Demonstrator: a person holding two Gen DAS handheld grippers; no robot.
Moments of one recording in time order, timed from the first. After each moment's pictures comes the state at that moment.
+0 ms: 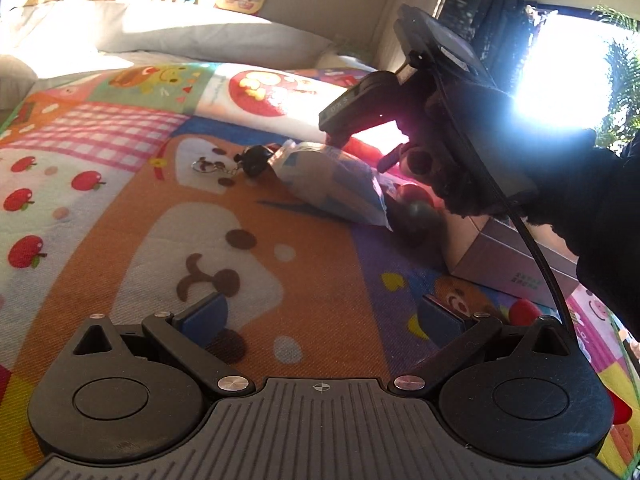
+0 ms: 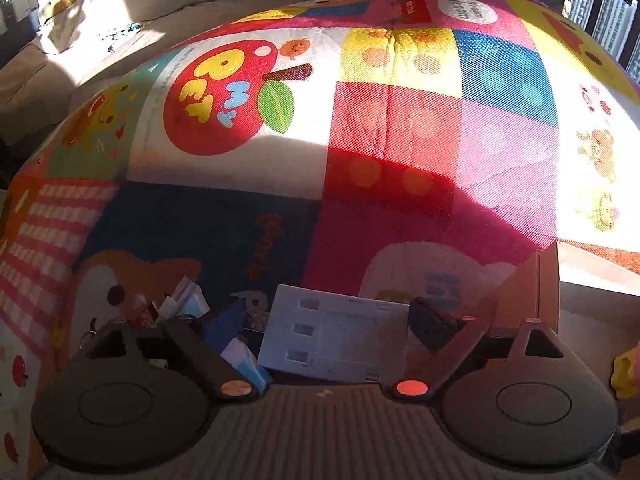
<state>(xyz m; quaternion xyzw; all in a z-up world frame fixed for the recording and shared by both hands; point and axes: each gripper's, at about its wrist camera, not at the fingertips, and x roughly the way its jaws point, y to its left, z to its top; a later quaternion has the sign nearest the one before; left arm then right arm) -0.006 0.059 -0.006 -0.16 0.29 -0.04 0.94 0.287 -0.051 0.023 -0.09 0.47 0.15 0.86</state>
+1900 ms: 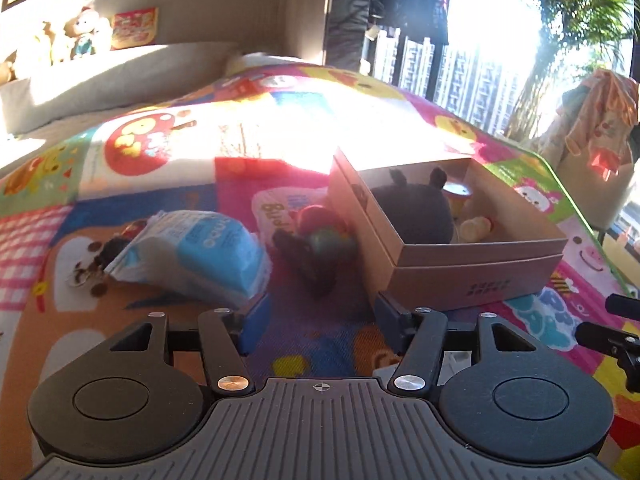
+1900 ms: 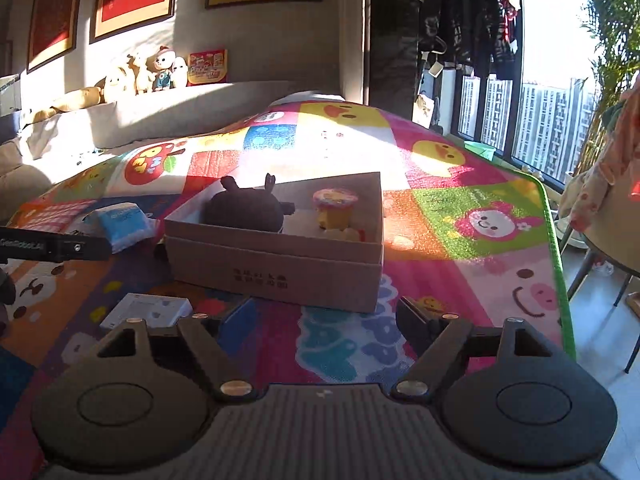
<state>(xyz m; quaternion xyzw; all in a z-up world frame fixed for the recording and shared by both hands) 0.078 -0.037 0.026 0.00 0.30 -0.12 0.95 -0.008 -0.313 0.016 0.00 0.25 0.05 0.97</state>
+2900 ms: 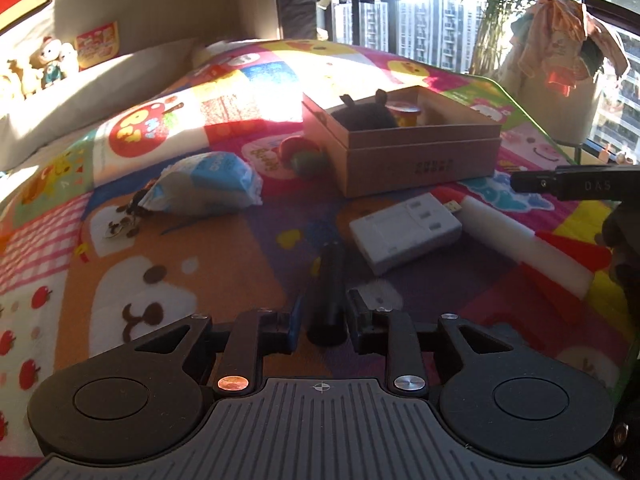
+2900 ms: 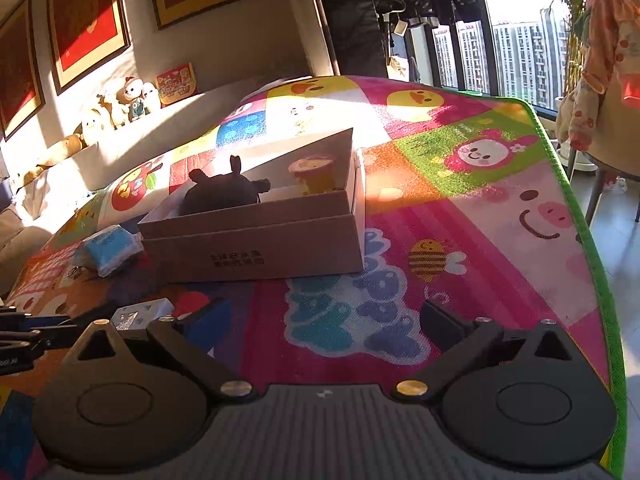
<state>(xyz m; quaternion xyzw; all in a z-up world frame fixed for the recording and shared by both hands) -0.037 -0.009 0.019 0.08 0.33 -0.15 0.93 -0.004 -0.325 -0.001 0.06 0.27 0.04 0.96</state>
